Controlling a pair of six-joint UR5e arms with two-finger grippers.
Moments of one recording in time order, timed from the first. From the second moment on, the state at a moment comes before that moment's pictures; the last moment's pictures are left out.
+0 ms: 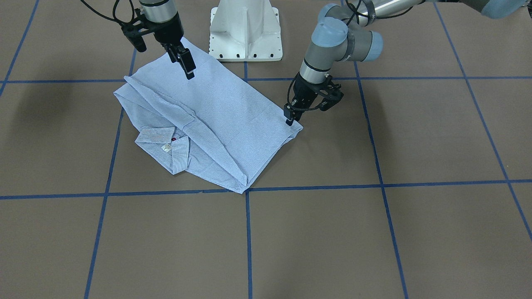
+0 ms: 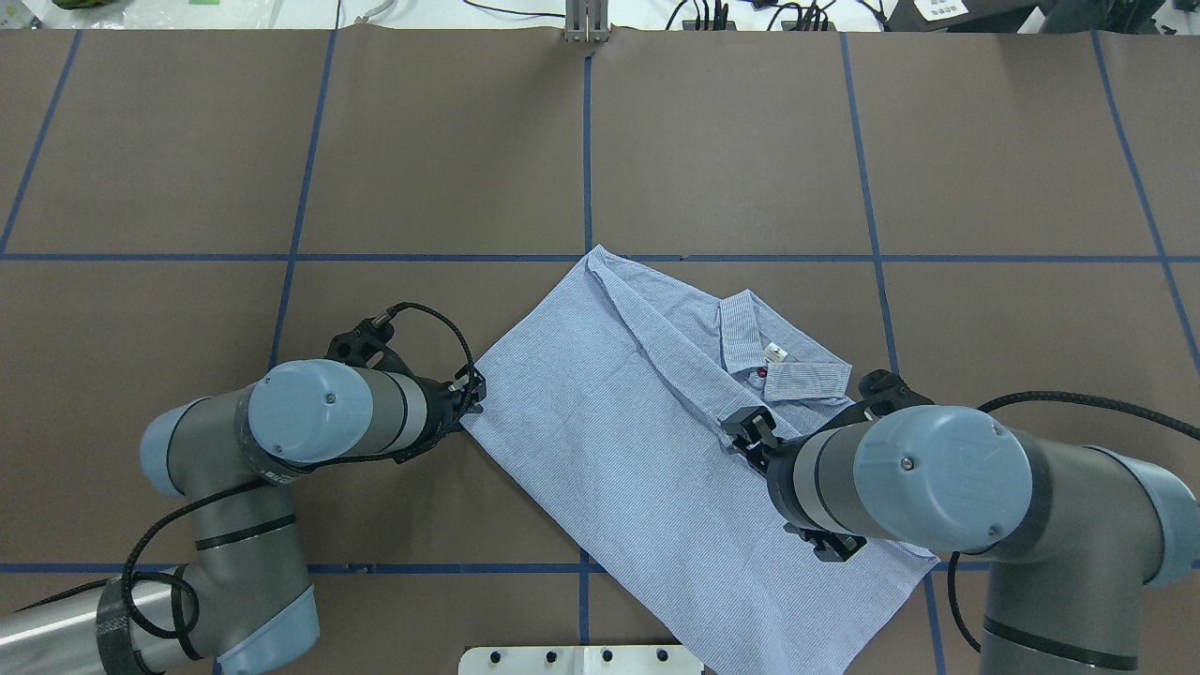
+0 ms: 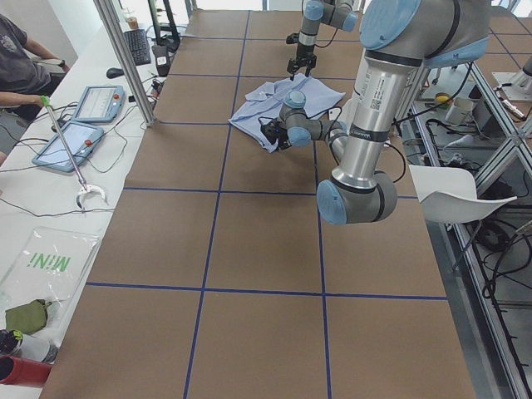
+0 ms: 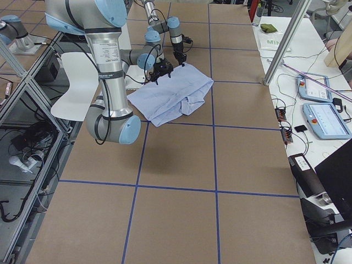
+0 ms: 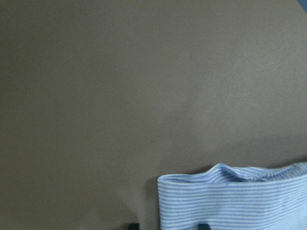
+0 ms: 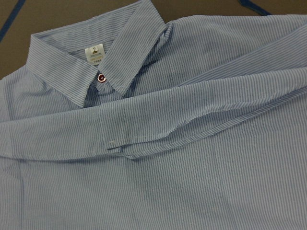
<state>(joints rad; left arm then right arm) -0.39 -1.97 -1.73 -2.03 -1.65 -2.06 0.30 -1.31 2.23 -1.64 1.67 2.33</state>
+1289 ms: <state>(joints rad) -0.72 -2.23 -1.24 -2.31 -1.60 -1.79 0.33 -1.26 2.23 -1.71 1.67 2.32</state>
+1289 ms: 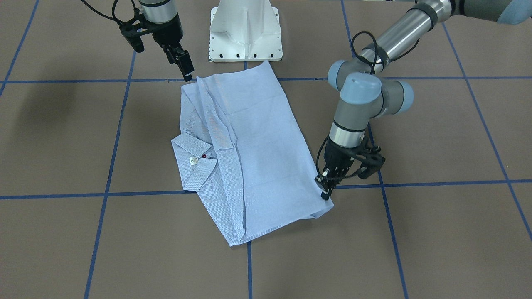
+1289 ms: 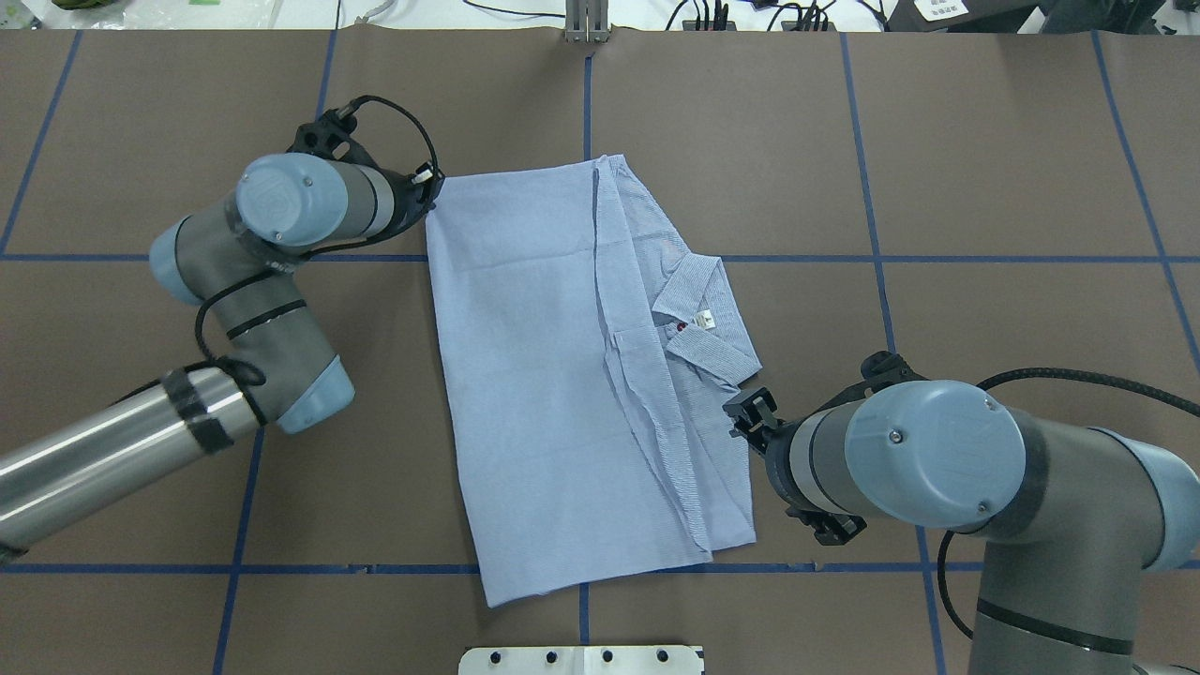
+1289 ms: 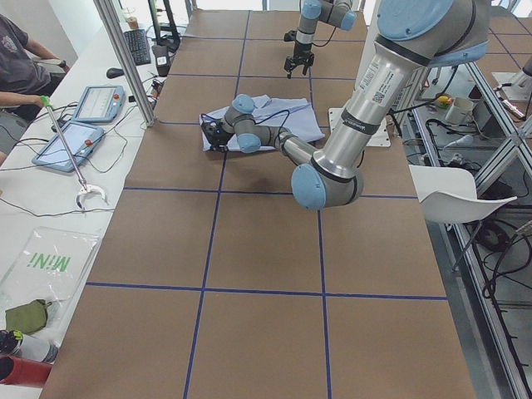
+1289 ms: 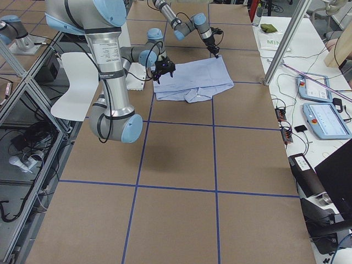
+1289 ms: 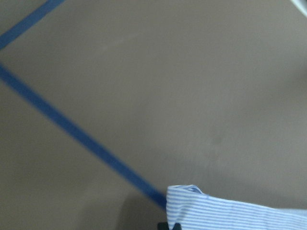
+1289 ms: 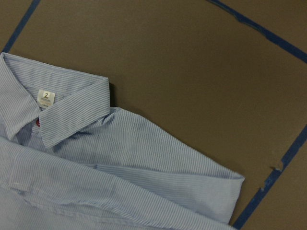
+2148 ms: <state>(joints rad) -0.84 -2.12 -1.37 -2.41 -1.72 -1.69 0.31 -1.06 2.01 -1.70 1.57 2.07</state>
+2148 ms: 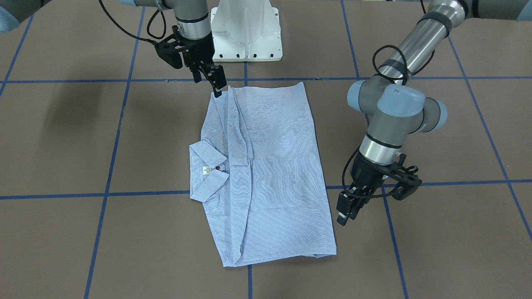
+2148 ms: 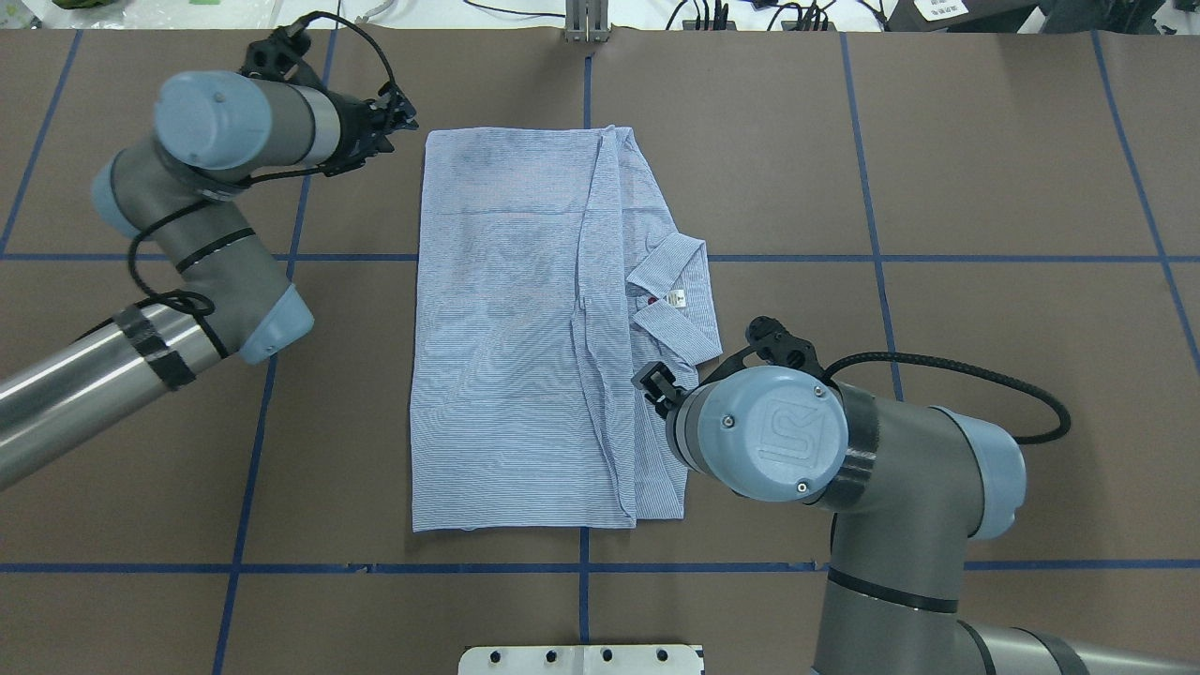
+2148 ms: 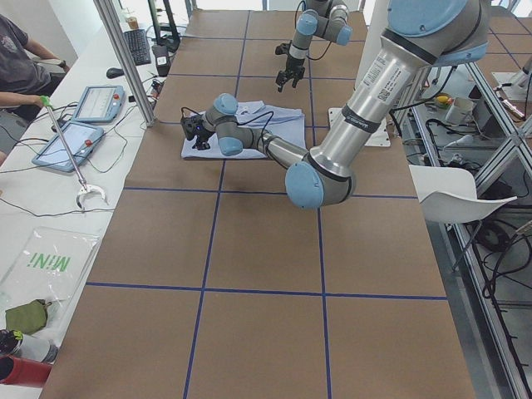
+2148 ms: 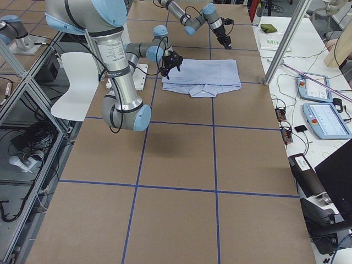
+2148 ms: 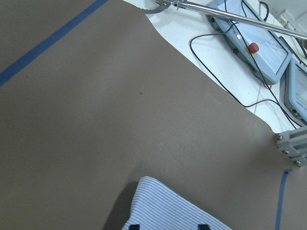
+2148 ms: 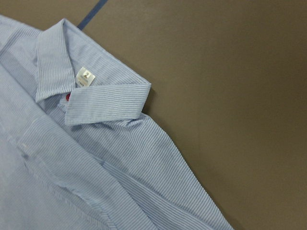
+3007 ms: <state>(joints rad) -0.86 -1.96 -1.56 -2.41 -1.75 -1.65 0.21 -0.88 1.78 -1.89 1.55 1.23</state>
